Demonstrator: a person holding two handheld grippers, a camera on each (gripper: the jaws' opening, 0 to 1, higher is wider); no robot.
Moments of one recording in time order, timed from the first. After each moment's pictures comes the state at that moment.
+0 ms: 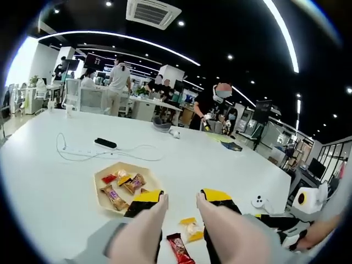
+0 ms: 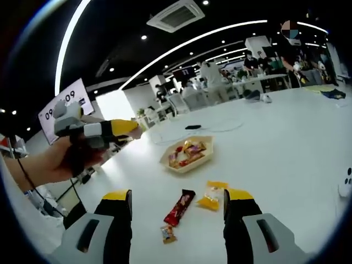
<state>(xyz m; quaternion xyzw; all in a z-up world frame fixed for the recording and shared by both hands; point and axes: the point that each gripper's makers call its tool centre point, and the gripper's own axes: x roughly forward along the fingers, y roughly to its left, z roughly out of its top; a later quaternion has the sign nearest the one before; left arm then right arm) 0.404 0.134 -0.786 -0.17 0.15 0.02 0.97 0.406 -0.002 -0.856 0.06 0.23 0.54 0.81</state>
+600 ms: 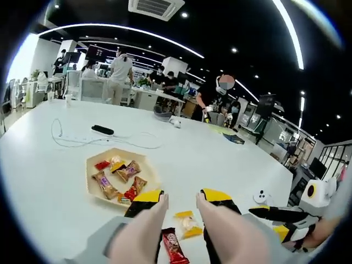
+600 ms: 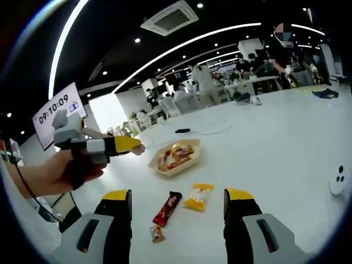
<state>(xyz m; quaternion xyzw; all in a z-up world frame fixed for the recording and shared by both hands) 0.418 0.118 -0.815 -0.19 0.18 0.03 0.97 0.425 -0.028 -0.856 0.08 0.23 0.50 0.83</state>
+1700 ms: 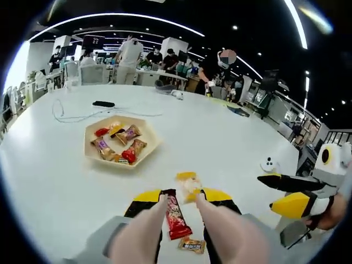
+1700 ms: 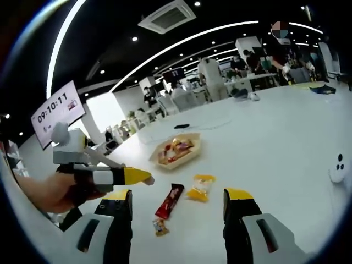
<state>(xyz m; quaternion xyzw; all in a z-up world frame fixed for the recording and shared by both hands) 0.391 0.083 -0.891 -0.15 0.27 0.03 0.95 0.407 -0.029 -0.867 0.08 0.24 0.49 0.83</state>
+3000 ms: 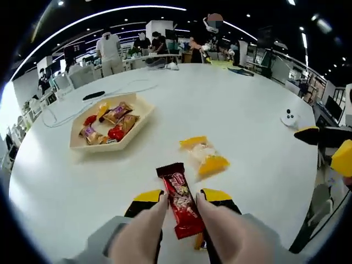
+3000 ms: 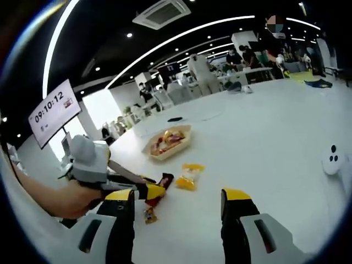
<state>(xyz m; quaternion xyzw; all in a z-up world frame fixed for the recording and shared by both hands) 0.398 0.075 -0.962 -0.03 0.37 0.04 0.93 0.412 -0.057 -0.886 0.08 0.27 0.48 0.83</state>
